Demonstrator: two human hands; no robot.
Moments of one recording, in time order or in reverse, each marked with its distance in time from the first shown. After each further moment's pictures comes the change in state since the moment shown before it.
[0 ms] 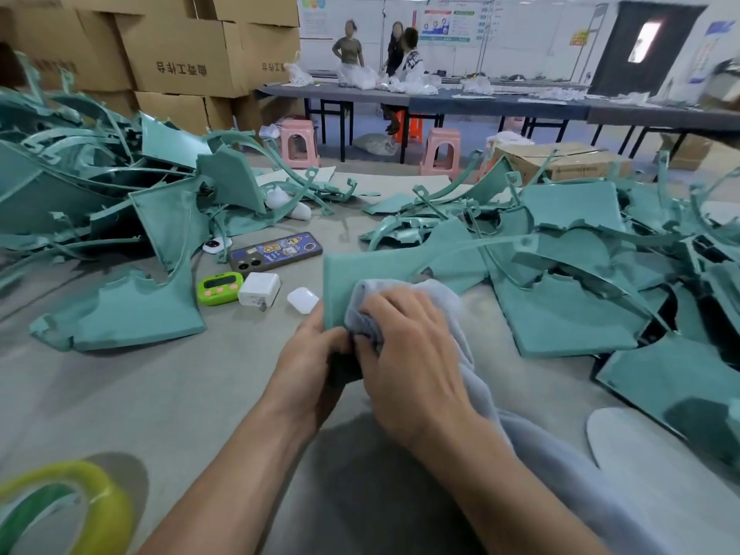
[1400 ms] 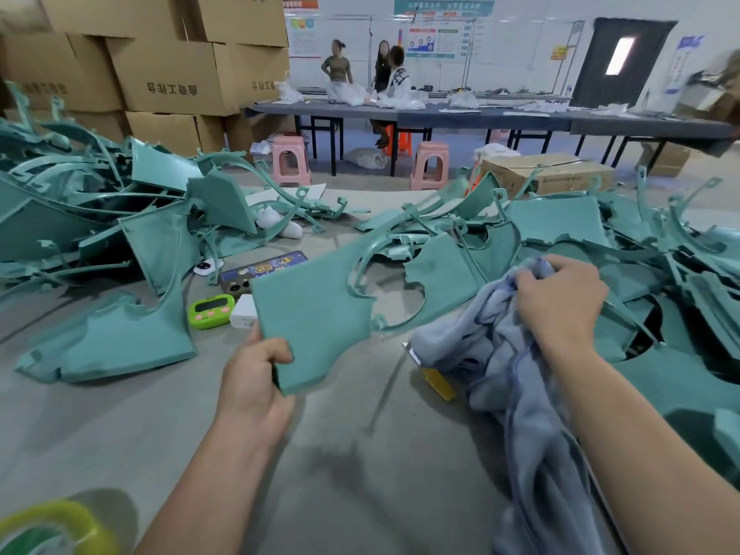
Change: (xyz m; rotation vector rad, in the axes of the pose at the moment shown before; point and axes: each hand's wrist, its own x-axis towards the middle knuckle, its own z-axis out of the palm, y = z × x) left_hand 0.013 0.021 -0.028 -0.190 0.302 0.033; right_hand 0.062 0.153 -0.069 -0.008 0.447 0.692
